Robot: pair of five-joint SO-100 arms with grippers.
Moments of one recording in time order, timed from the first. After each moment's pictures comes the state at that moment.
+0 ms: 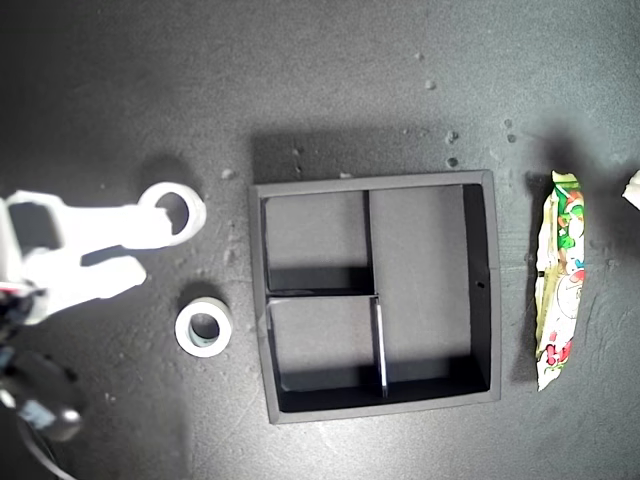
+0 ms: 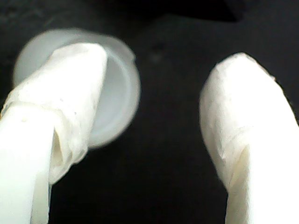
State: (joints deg) arm 0 6.4 141.8 129.0 58.9 -55.8; arm 1 14.7 184.6 178.3 68.3 110.6
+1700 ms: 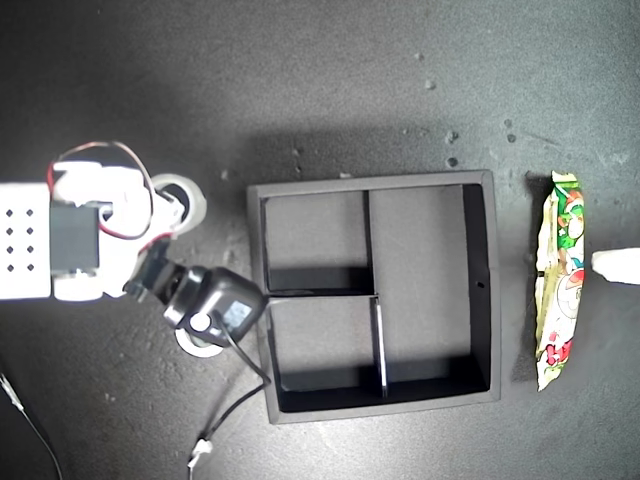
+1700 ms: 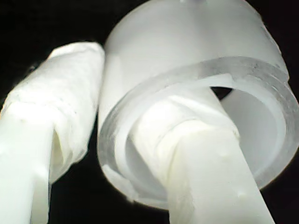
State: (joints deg) arm 0 -0.9 96.9 113.8 59.9 -65.7; arm 1 -8.1 151.3 142.9 49.7 20.7
